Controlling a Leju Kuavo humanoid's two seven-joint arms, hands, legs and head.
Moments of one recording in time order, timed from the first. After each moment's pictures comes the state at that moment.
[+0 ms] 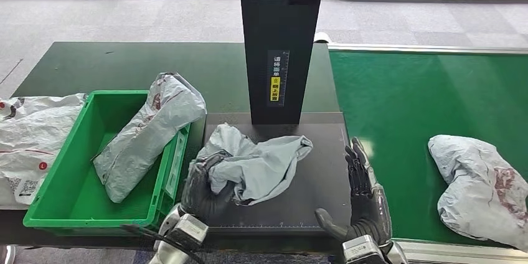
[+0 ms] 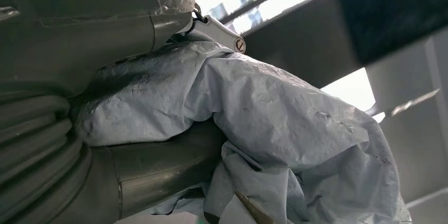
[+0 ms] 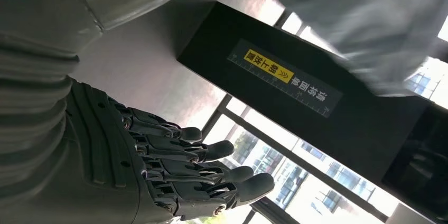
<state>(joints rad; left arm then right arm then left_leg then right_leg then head) -0.06 -0.21 -0.38 -1.39 -0.44 0.21 -0.70 0.27 0.21 0.04 -1.71 0.55 -0.01 -0.65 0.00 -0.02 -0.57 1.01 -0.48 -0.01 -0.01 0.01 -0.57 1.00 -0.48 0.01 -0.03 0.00</state>
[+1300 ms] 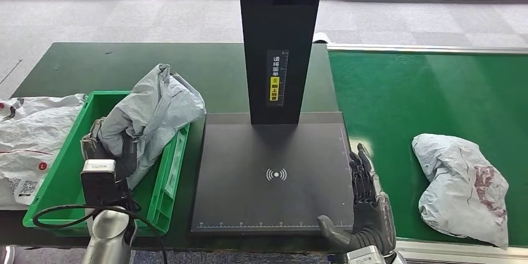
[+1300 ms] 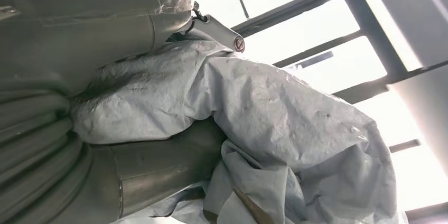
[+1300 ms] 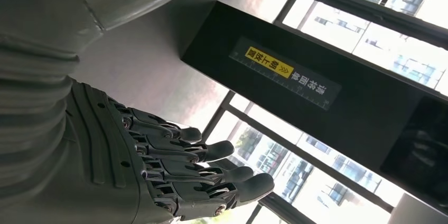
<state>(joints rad) -0.10 -0.14 0.05 -1.52 -0.33 0.42 -0.54 0.34 0.23 0.04 -1.76 0.55 -0.02 -0.65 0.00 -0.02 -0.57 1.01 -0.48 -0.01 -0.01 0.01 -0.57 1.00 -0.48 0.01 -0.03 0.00</state>
